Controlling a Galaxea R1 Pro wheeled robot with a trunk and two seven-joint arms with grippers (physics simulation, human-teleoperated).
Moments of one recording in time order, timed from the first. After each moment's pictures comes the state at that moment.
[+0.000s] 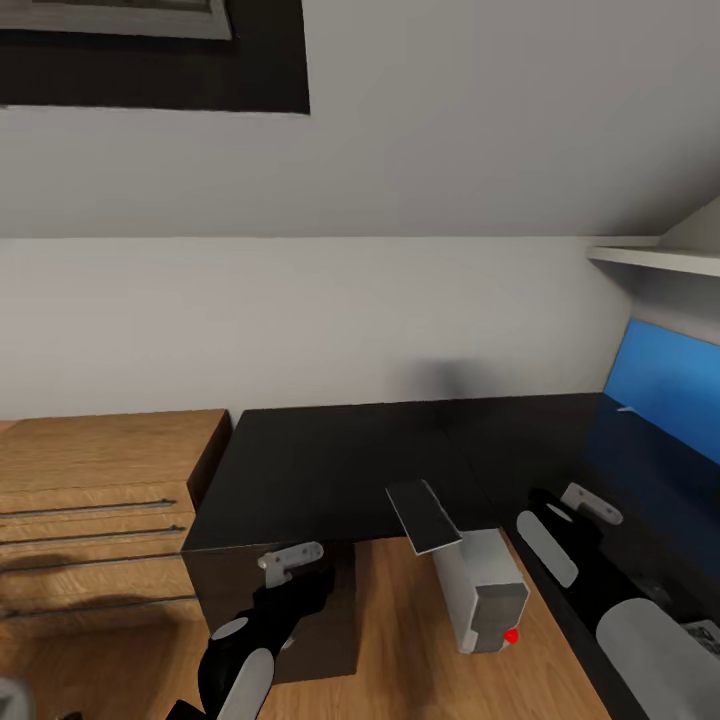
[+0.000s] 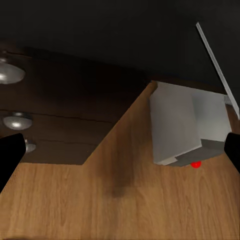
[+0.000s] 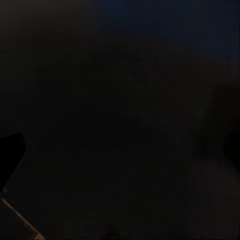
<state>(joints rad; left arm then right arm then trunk) -0.12 -0.08 -0.36 -1.59 0.57 0.58 0.53 -0.69 -0.24 0.35 -0.81 -0.87 0.02 -0.90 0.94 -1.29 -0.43</state>
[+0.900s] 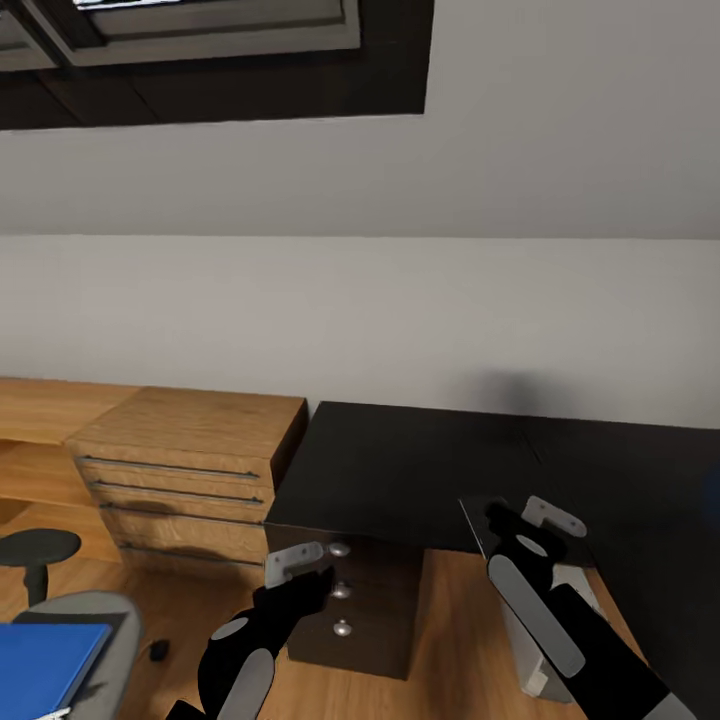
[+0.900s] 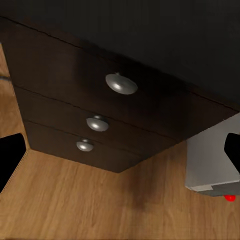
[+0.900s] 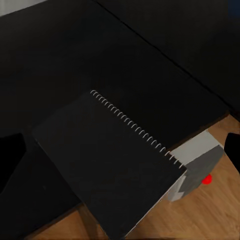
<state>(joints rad) -0.12 -0.08 -0.36 -1.59 0.56 0.58 0.53 -0.44 -0.20 0.46 -1.38 -0.84 0.22 -1.10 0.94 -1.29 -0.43</state>
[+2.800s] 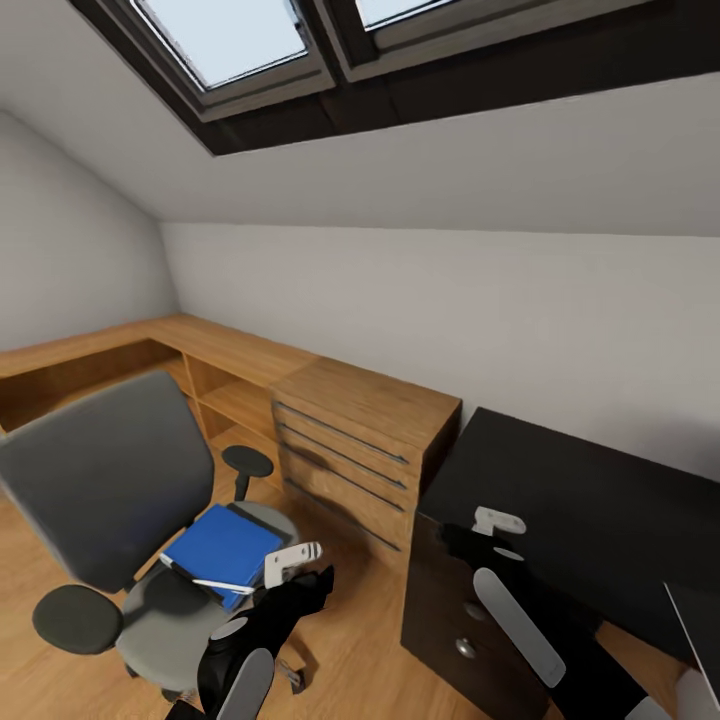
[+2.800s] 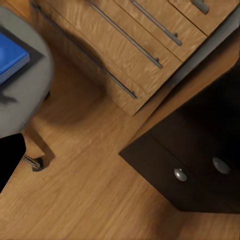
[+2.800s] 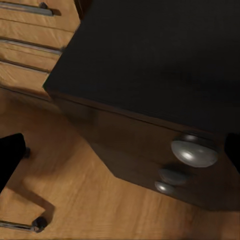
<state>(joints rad) -0.12 -0.08 -0.36 -1.59 0.56 0.58 0.53 -0.44 -0.17 0.50 -1.29 -0.84 0.42 -0.74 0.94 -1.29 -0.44</state>
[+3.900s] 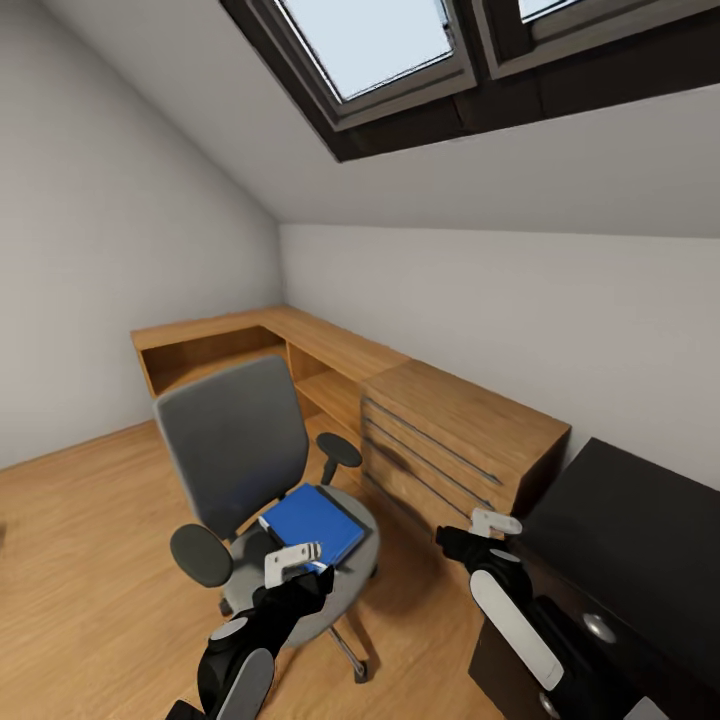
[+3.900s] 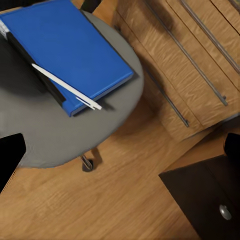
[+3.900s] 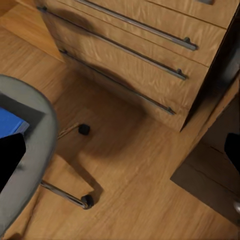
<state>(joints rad) -0.12 -0.08 -0.36 -1.59 0.56 0.58 0.53 -0.44 -0.17 0.52 -1.29 -0.84 0.42 -0.74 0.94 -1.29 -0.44</state>
